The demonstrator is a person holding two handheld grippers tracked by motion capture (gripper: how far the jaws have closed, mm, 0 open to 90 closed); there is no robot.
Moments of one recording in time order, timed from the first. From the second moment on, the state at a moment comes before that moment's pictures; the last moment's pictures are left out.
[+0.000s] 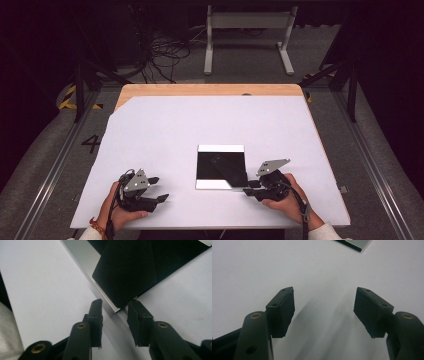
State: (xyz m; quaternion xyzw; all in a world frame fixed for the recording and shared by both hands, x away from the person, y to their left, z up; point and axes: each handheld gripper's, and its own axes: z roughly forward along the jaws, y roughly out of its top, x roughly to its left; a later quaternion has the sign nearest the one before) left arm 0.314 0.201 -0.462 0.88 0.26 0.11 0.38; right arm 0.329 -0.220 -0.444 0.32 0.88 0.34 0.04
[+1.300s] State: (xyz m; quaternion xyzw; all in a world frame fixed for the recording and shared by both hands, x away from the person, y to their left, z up) left arm 0.318 0.186 -0.467 0.89 0.26 0.11 0.36; right arm 0.369 -0.227 -0.455 0.43 0.77 0.46 -0.08
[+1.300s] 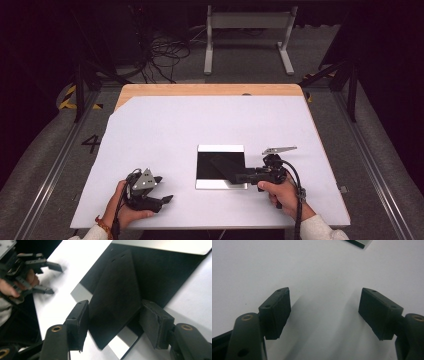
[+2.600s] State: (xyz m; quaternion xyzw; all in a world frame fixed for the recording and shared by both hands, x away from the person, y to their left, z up) left arm 0.319 0.192 -0.458 0.86 0.26 0.14 0.43; right arm 0.377 -0.217 -0.460 0.43 0.76 0.47 -0.09
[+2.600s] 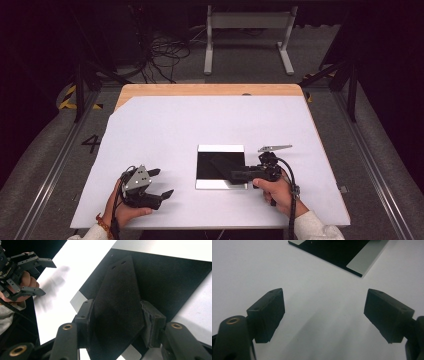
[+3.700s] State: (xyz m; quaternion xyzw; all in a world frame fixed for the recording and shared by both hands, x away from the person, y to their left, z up) left arm 0.343 0.168 -0.456 0.84 0.26 0.10 0.46; right arm 0.368 -0.217 -0.462 0.43 0.76 0.48 -0.07
